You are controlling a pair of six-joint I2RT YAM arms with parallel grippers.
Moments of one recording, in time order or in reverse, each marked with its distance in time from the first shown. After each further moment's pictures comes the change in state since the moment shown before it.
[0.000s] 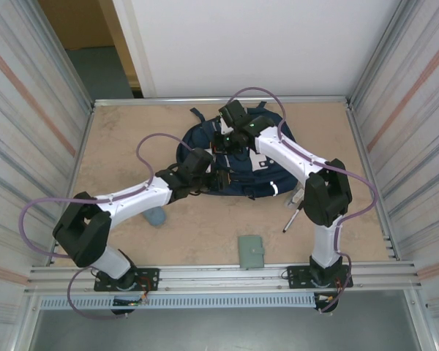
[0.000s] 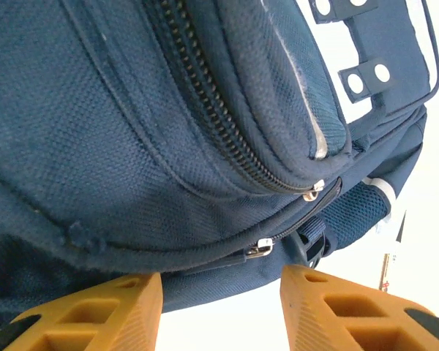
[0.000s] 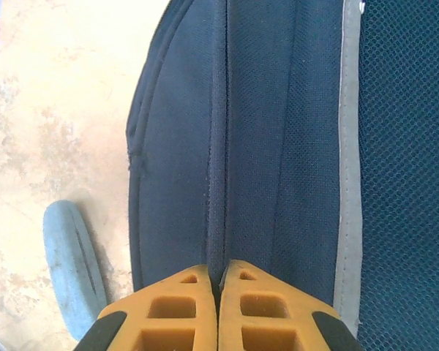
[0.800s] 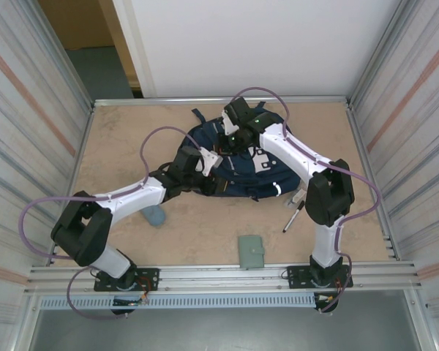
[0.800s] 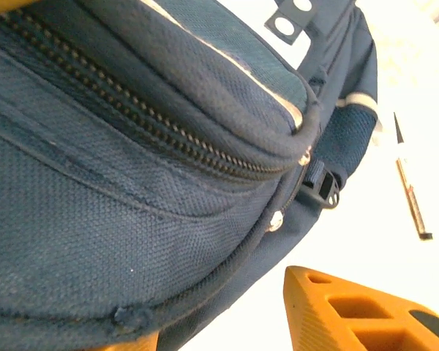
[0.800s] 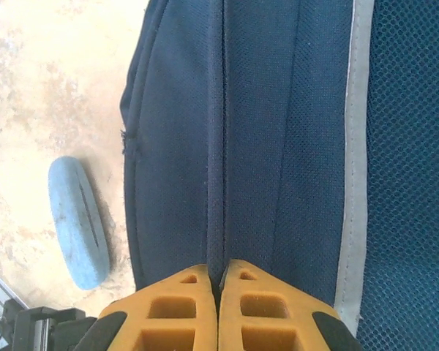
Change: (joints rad) left arm 0.092 -0.006 -0.087 0.140 0.279 0.592; right arm -0.032 -0.008 0.033 -0.111 -0.103 -0.082
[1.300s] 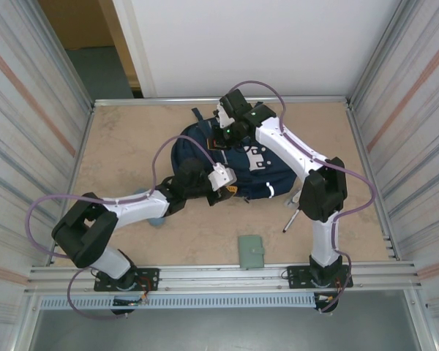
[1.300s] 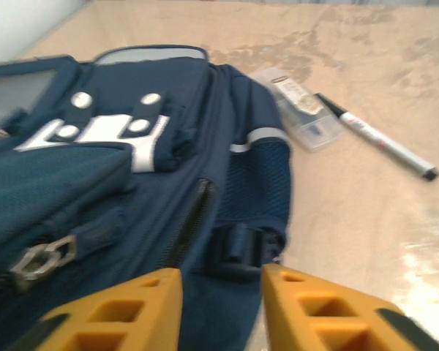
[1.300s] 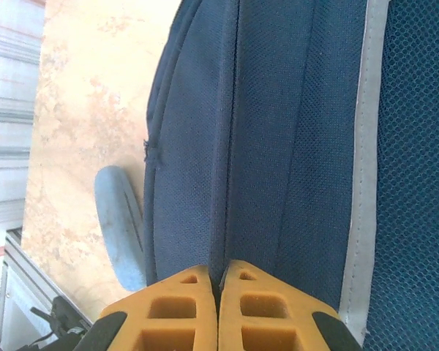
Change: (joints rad) left arm -0.076 -0.002 -0.159 0.418 0.002 0.460; right arm 0.006 0.066 0.162 -0.076 -0.053 0.048
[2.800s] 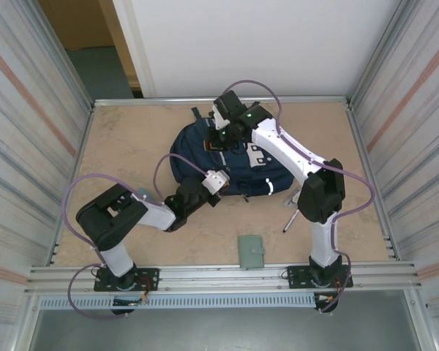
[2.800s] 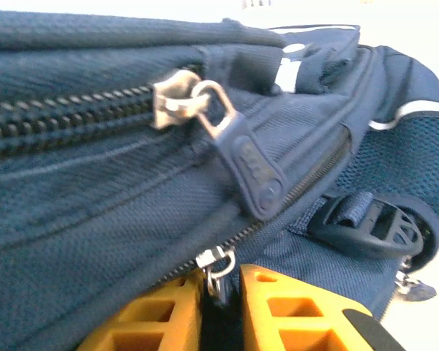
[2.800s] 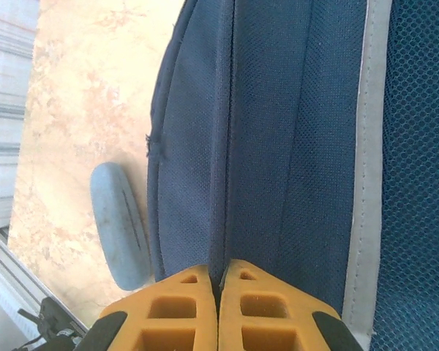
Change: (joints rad) left arm -0.052 0.198 -0.198 0.591 -0.428 -0.112; right arm 0.050 0.000 0.030 -0.023 0.060 0.000
